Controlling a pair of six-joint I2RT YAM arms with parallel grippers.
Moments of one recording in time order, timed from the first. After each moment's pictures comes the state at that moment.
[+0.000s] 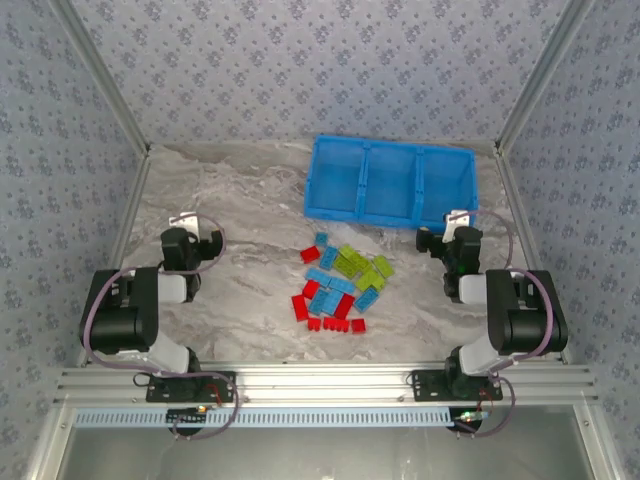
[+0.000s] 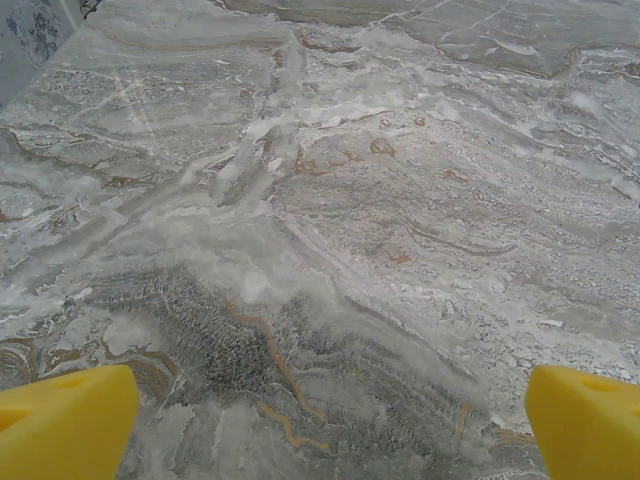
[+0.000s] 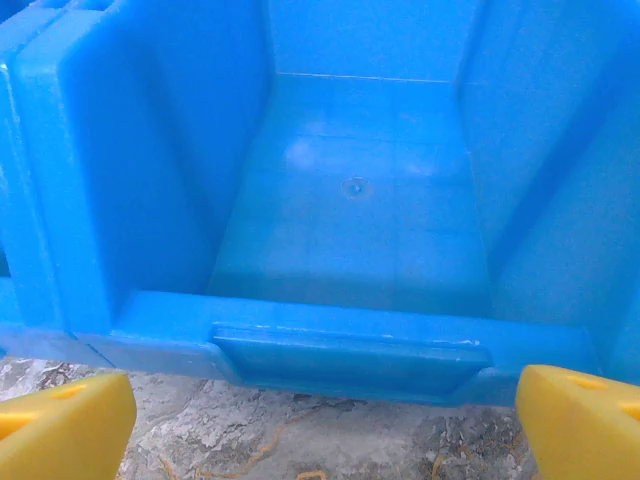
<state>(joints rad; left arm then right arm) 0.04 1.54 0.39 0.70 -0.02 -0.04 -0.03 1.52 0.38 0.71 0.01 -0.01</state>
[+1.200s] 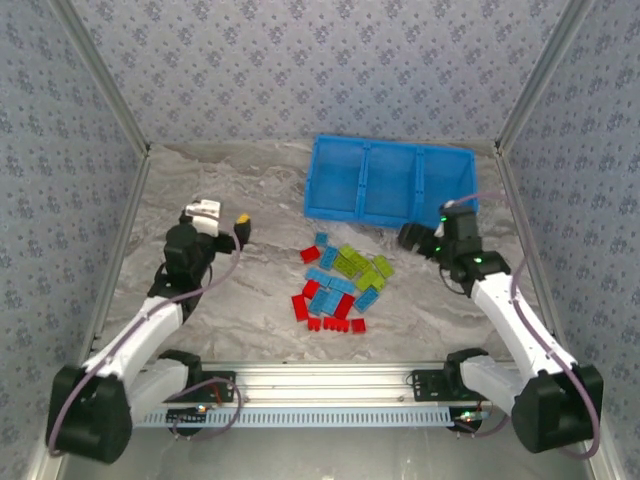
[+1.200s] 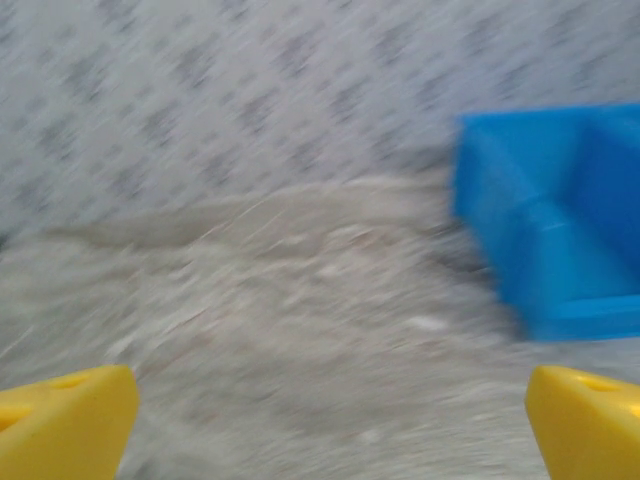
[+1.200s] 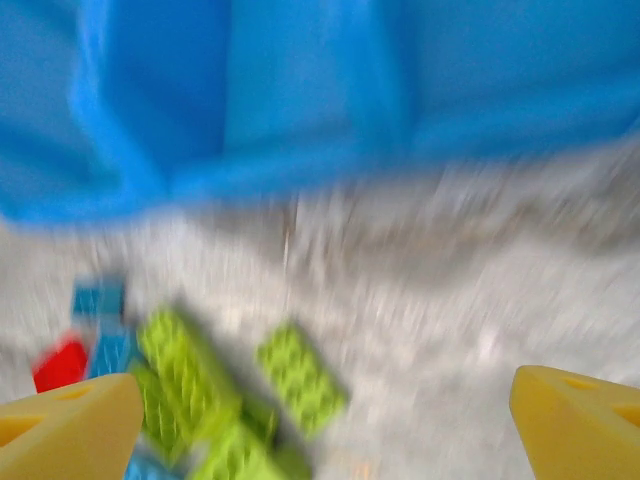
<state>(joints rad) -0.32 0.92 0.49 0.26 -0.03 0.02 0.26 1.04 0.76 -0.54 -0.05 0.51</state>
